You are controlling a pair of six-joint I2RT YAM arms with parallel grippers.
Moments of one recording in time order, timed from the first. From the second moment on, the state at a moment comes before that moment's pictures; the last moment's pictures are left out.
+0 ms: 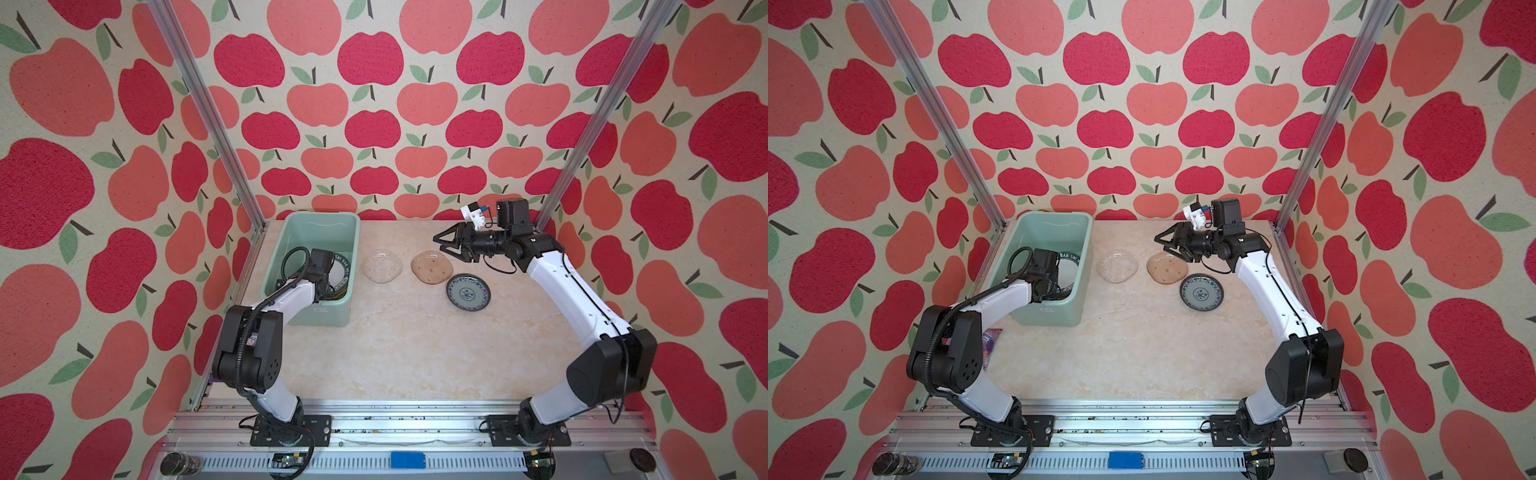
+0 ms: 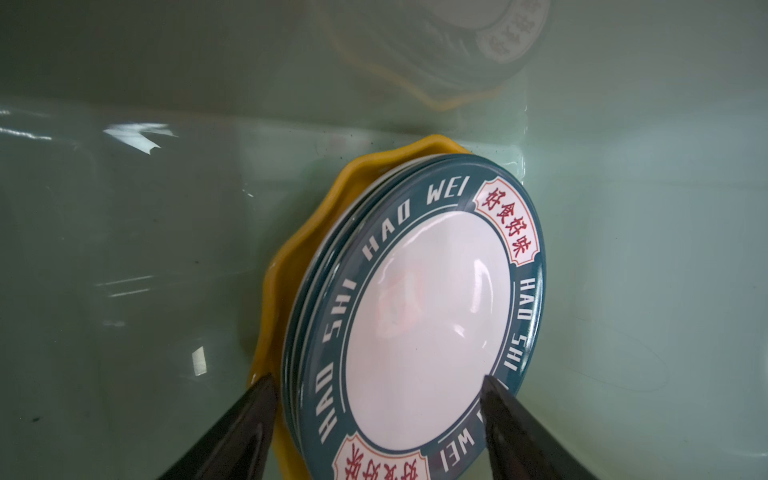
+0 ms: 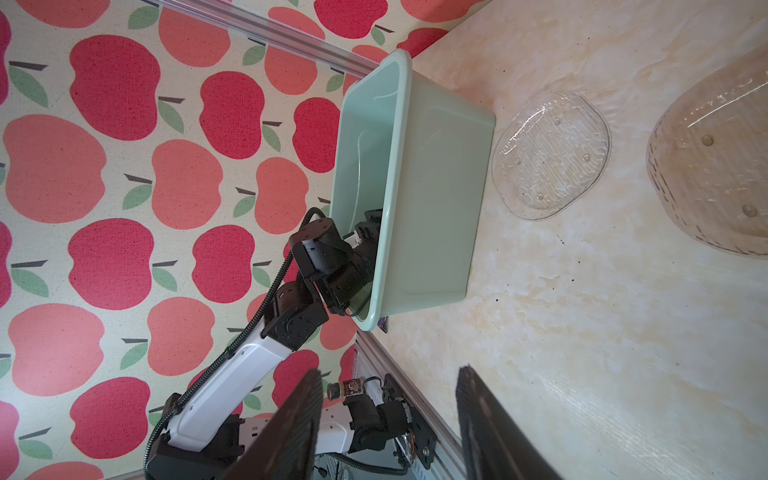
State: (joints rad) left arm -0.19 1.65 1.01 -0.36 -0.31 -1.65; right arm 0.34 1.56 1.52 -0.58 -0.85 0.75
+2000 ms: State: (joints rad) left arm -0.89 1.65 1.53 -0.73 0.34 0.13; right arm -0.04 1.47 0.98 -0.85 -0.45 0.47
